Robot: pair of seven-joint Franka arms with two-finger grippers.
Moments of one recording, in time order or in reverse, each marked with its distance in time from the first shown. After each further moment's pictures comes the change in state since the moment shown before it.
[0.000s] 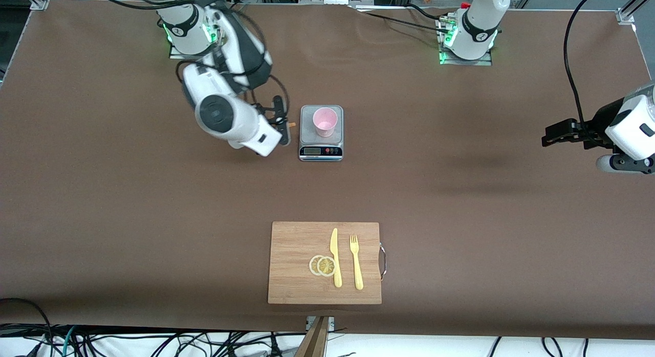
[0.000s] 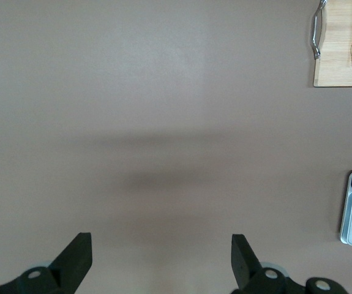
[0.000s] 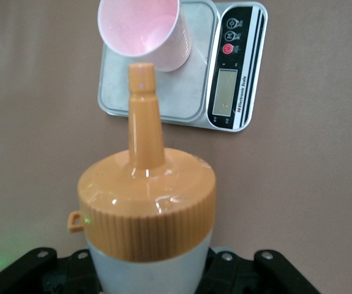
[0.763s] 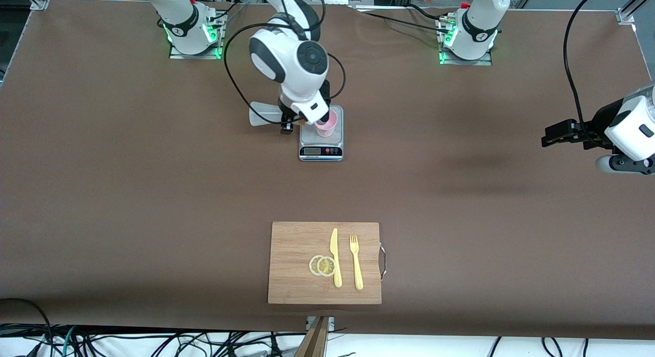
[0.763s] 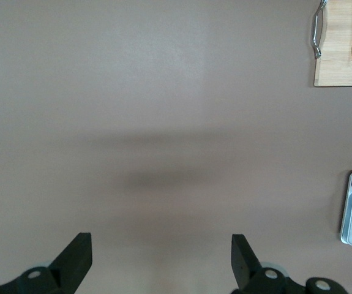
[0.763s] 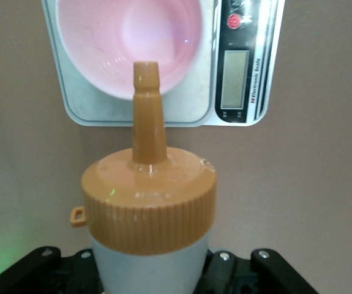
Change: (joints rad) left arm 0.000 0.003 0.000 0.000 0.000 0.000 0.000; right arm 0.250 0.032 0.000 -0.029 -0.359 0.003 0.536
